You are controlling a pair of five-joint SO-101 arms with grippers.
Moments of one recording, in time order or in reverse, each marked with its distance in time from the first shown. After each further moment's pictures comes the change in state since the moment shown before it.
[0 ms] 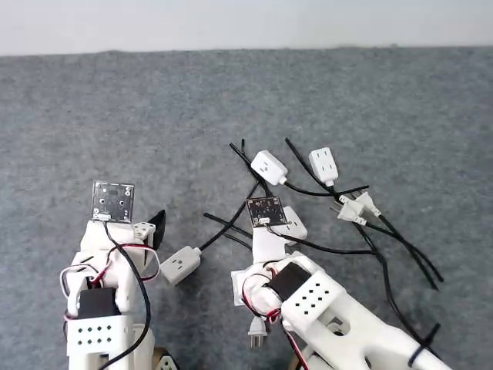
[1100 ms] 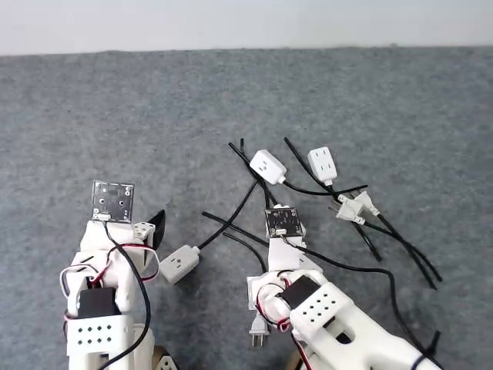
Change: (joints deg) left arm -0.1 0.0 0.0 0.0 0.0; right arm 2.9 -1.1 12.4 -11.0 0.1
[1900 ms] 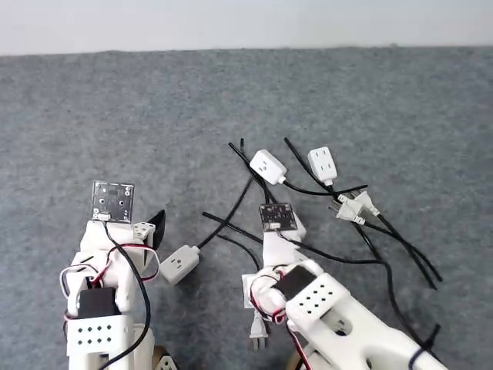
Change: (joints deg) left arm 0.0 0.0 0.0 0.0 0.0; right arm 0.6 1.0 -7.9 9.3 1.9
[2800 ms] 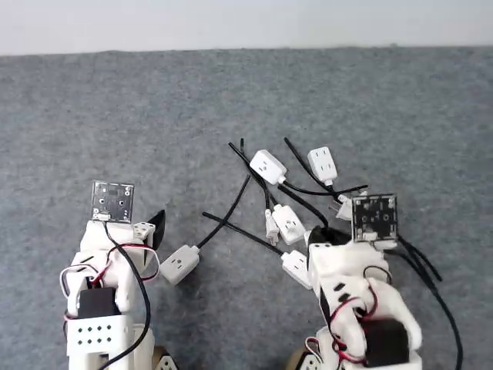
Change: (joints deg) left arm 0.0 0.0 0.0 0.0 0.0; right arm 32.6 -53.9 -3.1 18.4 29.2
